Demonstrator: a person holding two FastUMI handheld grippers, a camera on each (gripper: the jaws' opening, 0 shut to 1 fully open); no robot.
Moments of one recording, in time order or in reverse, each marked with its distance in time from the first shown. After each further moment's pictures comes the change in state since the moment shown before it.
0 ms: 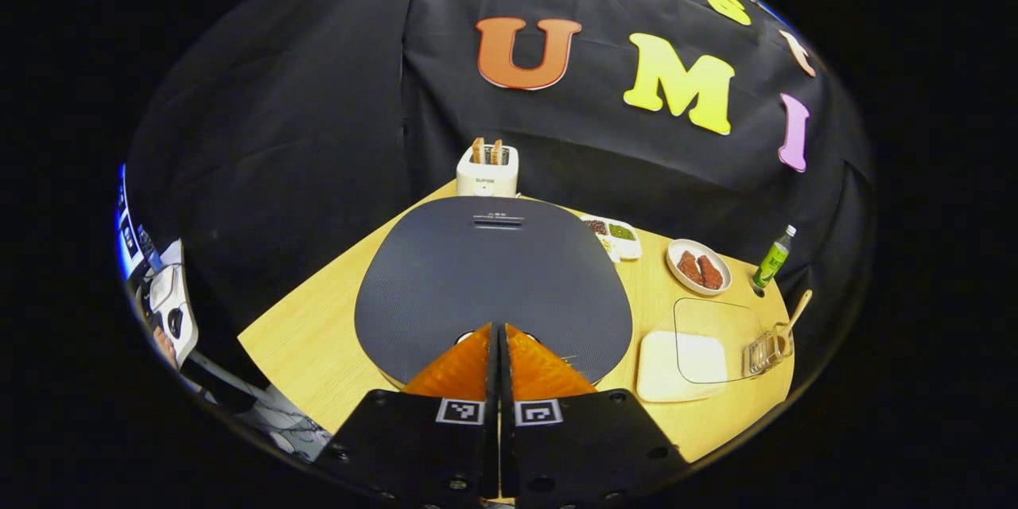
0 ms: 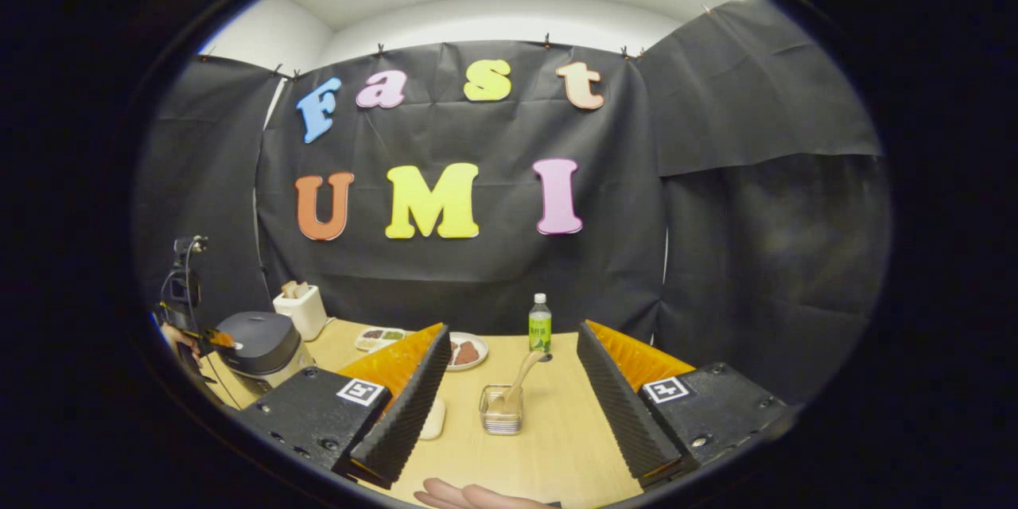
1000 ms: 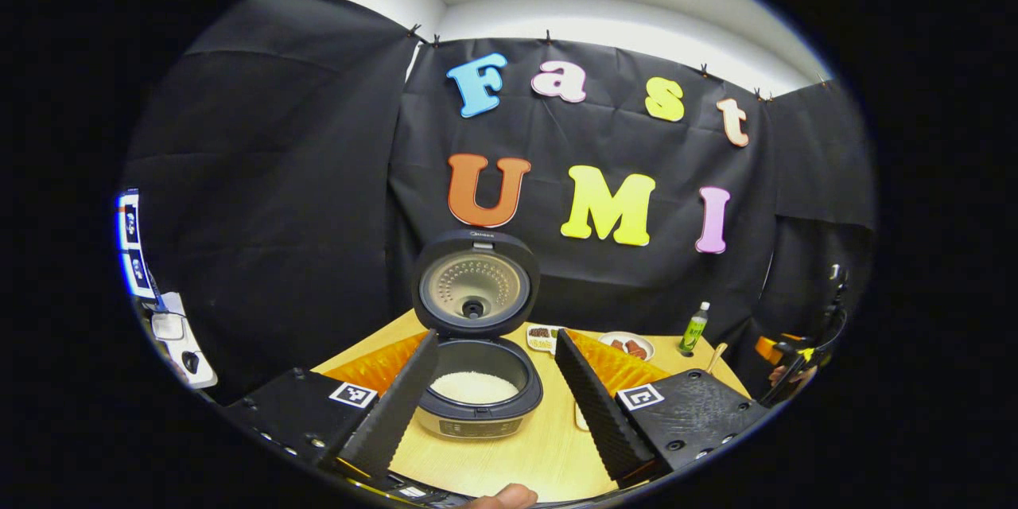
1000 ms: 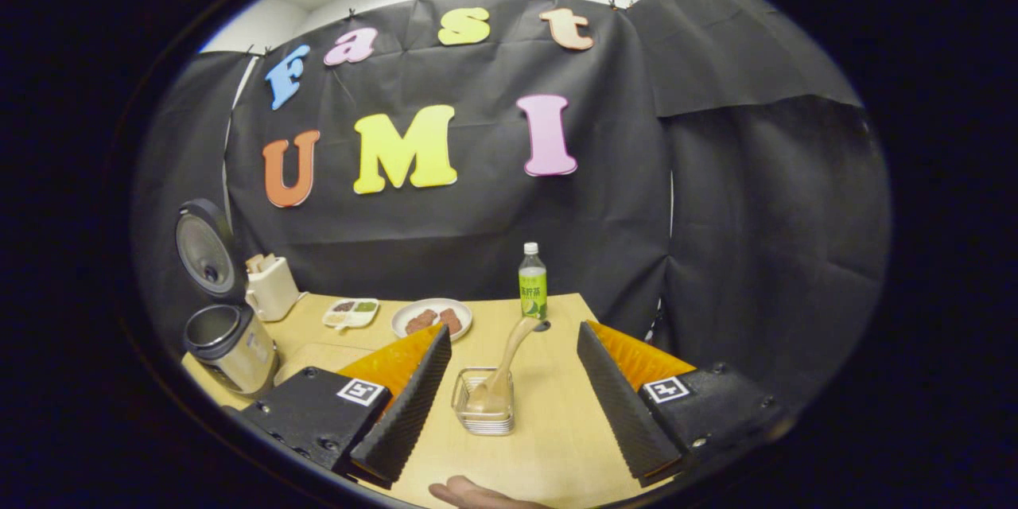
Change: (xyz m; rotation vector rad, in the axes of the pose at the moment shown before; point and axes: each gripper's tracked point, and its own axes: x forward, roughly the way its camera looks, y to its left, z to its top) left arm -0.212 -0.009 0.081 0.092 -0.497 -0.150; right arm 0.139 -0.030 -0.110 0.051 0.173 -0.041
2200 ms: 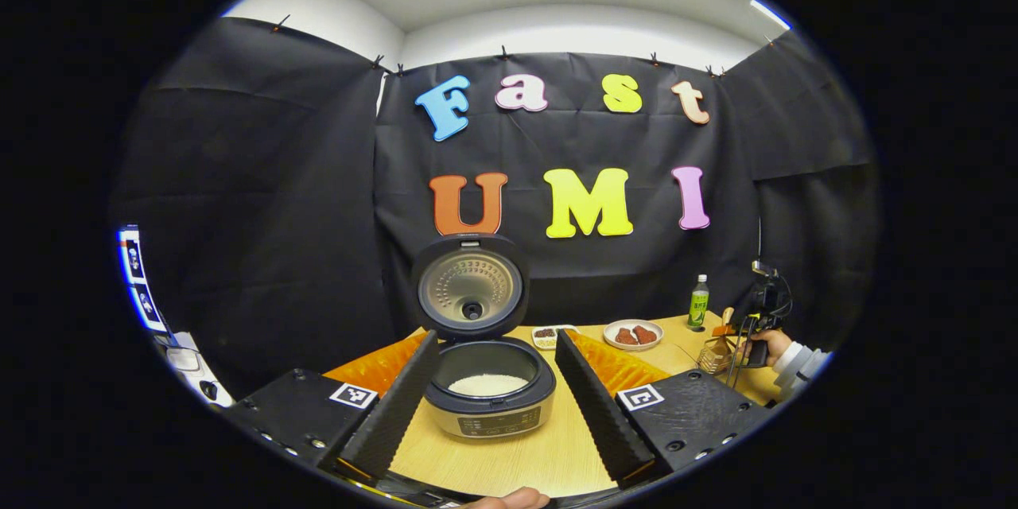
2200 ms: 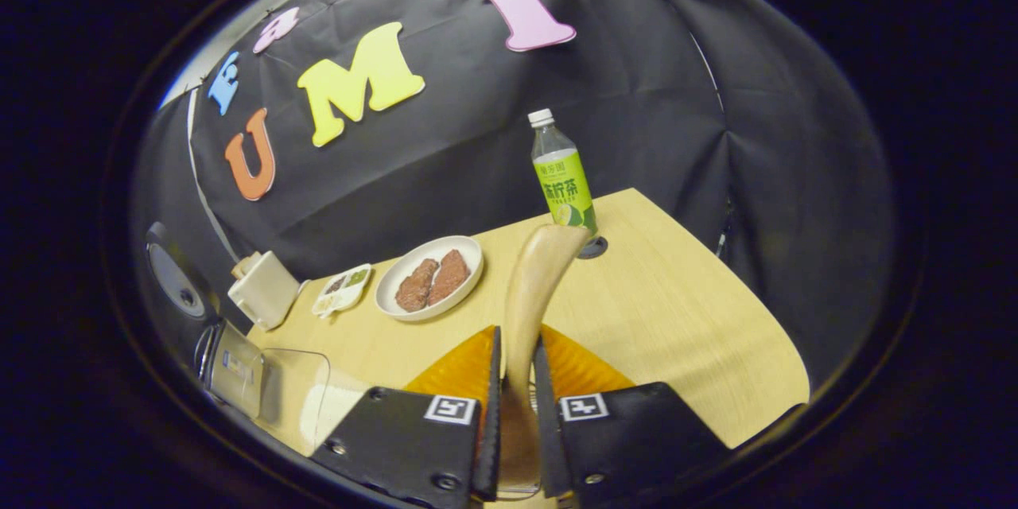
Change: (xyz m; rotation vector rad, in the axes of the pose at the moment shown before) left arm -0.011 0.000 -0.042 0.176 -0.079 -0.073; right arm 0.171 0.026 -0.111 0.238 0.294 0.167
